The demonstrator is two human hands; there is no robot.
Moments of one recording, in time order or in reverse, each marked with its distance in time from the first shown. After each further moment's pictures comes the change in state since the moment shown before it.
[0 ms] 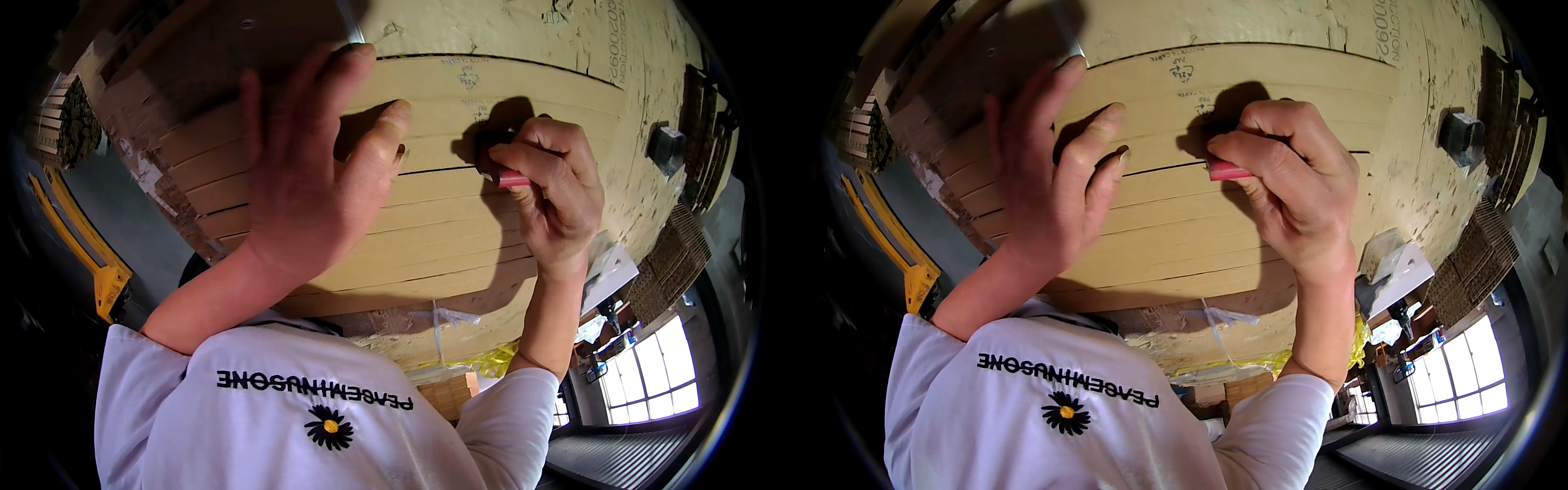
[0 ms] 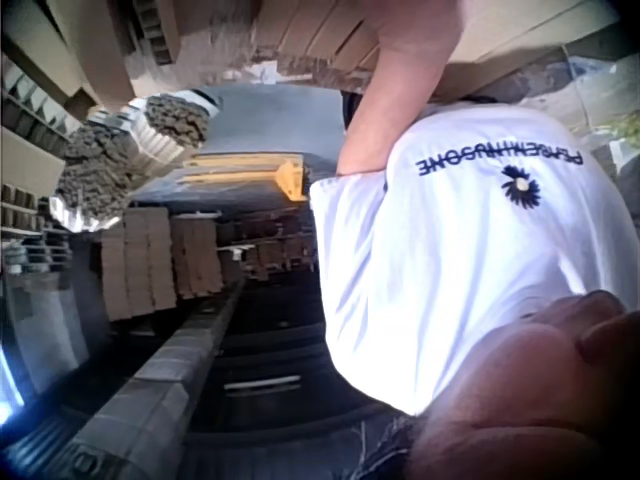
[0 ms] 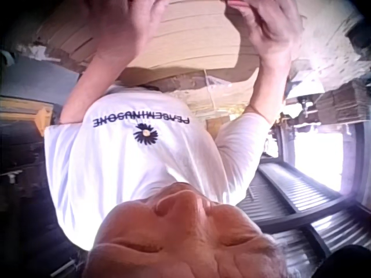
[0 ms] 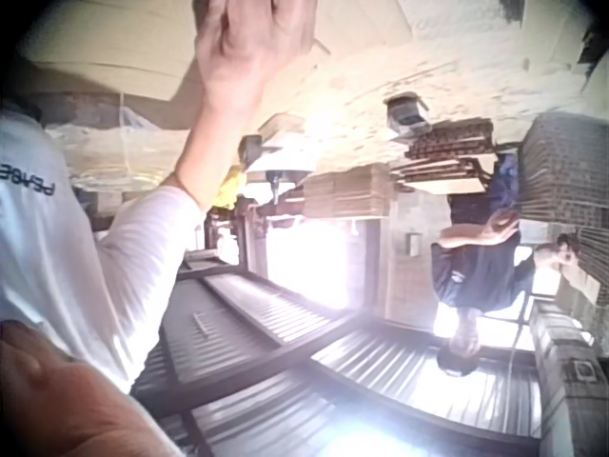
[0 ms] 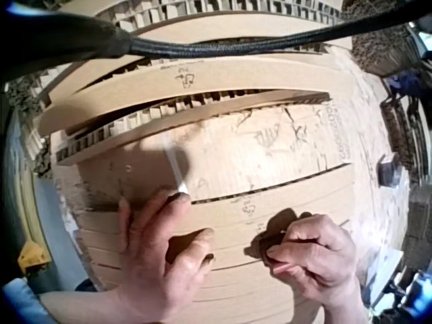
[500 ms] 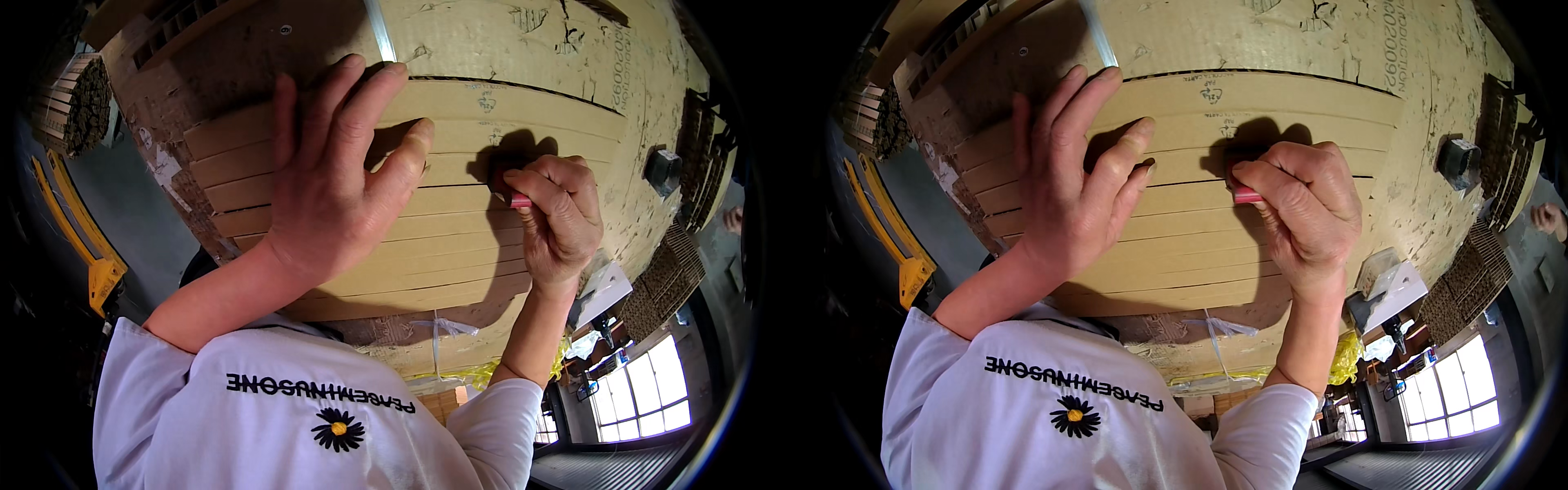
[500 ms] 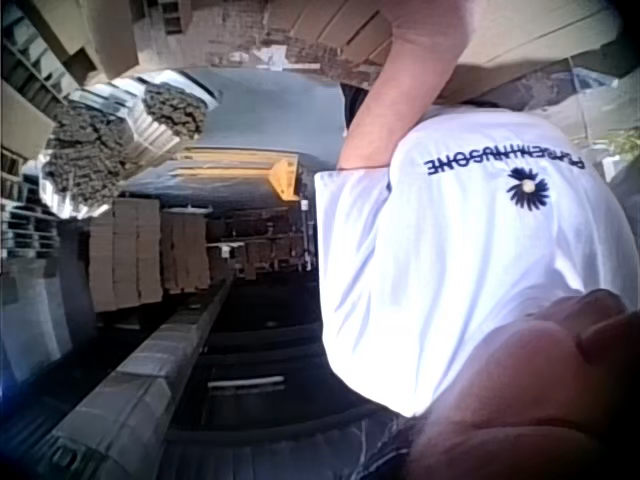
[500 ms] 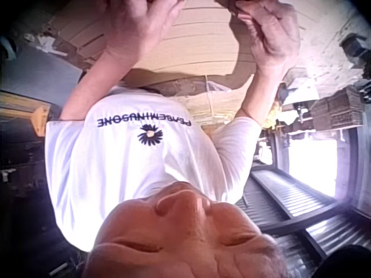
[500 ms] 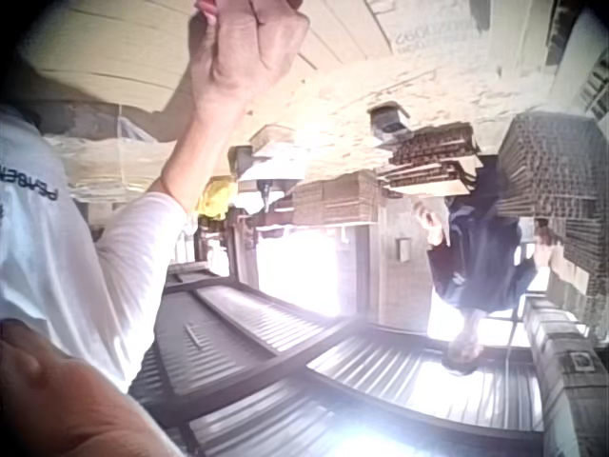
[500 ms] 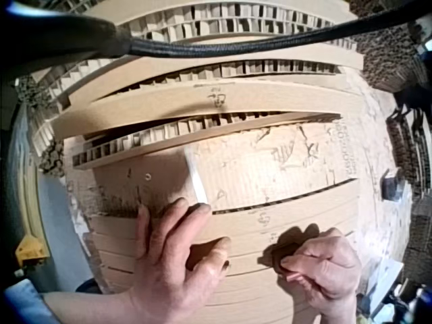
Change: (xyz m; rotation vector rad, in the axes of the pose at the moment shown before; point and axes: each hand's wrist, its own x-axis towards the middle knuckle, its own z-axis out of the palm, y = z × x) left_hand 0.001 0.002 -0.002 -0.020 0.026 -0.023; right_hand -0.008 -0.004 0.005 -0.071 0.078 -0.014
